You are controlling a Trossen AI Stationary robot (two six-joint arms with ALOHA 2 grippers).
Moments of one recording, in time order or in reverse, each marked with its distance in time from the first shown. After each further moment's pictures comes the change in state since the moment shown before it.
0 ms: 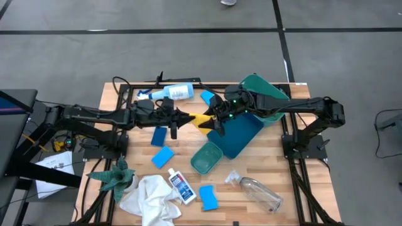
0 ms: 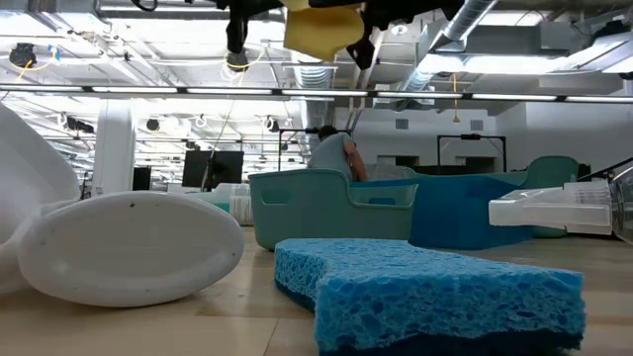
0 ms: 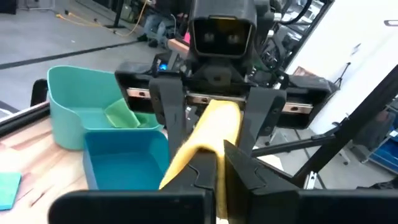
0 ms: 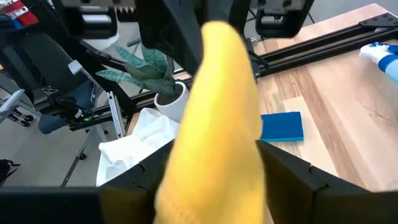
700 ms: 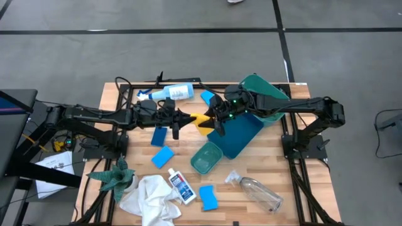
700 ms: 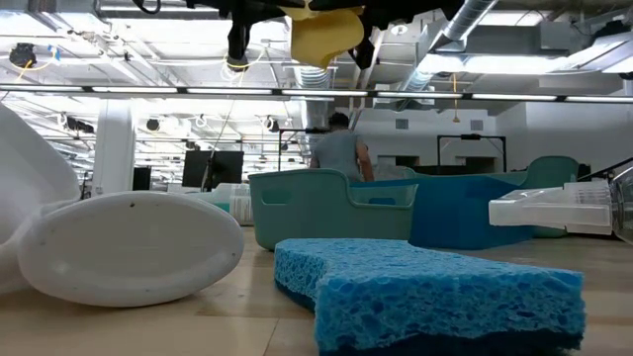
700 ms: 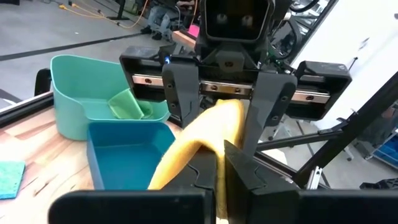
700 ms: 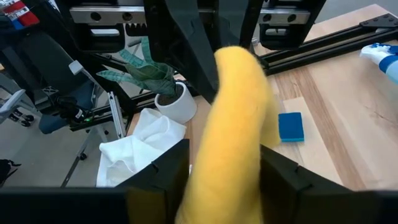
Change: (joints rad) left arm 0.005 0.024 0.000 -0.007 0.000 -0.010; right arm 0.000 0.000 0.000 0.003 -0.002 0.000
